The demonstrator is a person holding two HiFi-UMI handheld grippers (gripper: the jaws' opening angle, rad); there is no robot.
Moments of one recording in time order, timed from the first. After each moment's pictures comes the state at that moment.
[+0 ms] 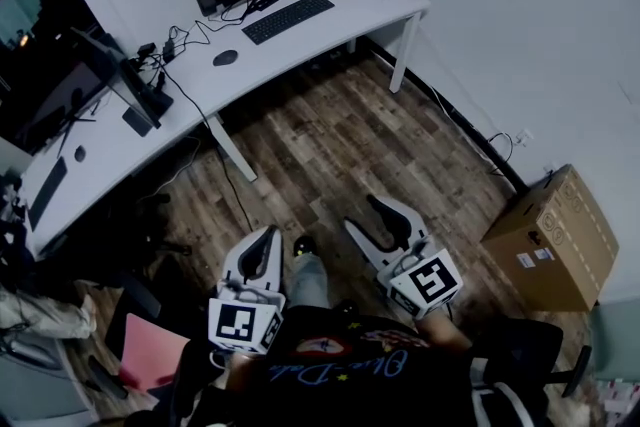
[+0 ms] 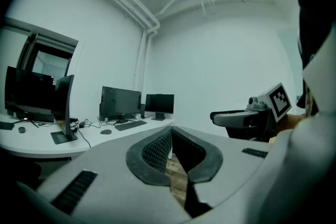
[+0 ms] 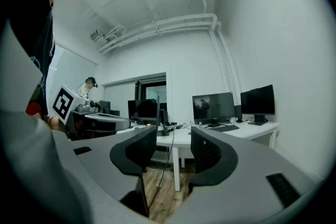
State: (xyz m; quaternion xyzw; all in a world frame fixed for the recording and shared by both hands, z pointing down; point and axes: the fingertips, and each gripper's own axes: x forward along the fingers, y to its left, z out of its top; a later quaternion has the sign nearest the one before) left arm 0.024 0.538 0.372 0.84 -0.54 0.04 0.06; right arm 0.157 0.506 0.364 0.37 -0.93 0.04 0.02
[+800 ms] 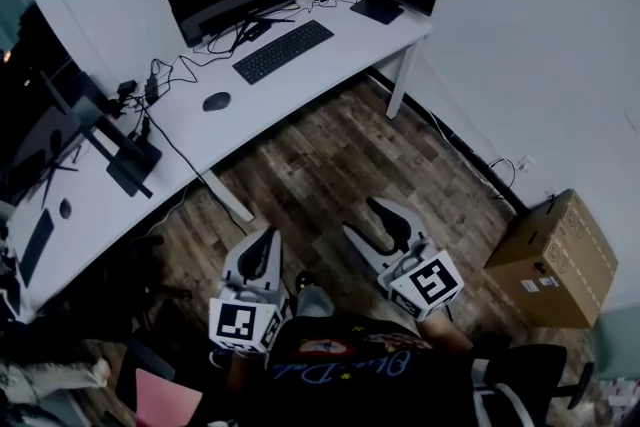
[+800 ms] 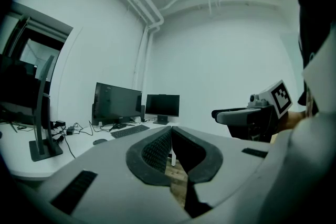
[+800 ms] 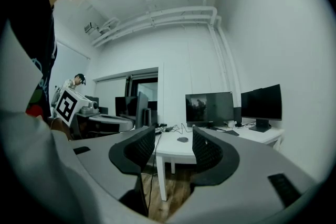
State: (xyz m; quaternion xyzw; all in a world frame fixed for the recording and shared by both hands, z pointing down) left arm -0.029 0.347 0.379 0.85 -0.52 0.02 0.06; right arm 0.103 0.330 0.362 0.39 -0.92 0.03 0.02
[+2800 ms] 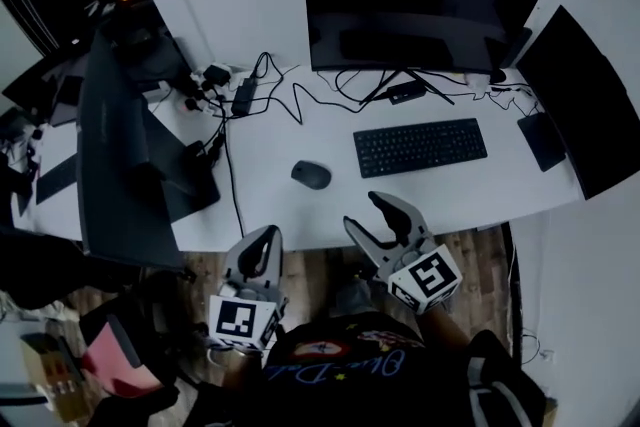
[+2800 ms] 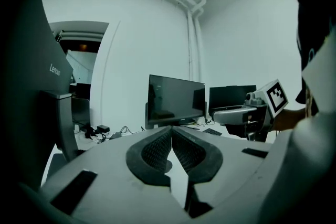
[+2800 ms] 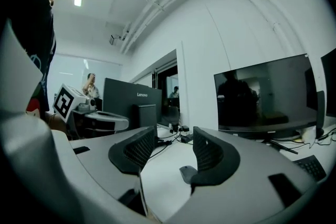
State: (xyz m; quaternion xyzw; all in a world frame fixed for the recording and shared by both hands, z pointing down) left arm -0.232 0.028 0.420 0.66 -0.75 0.04 0.09; right arm -0.137 -0.072 0.408 0.09 -0.99 0.03 0.04
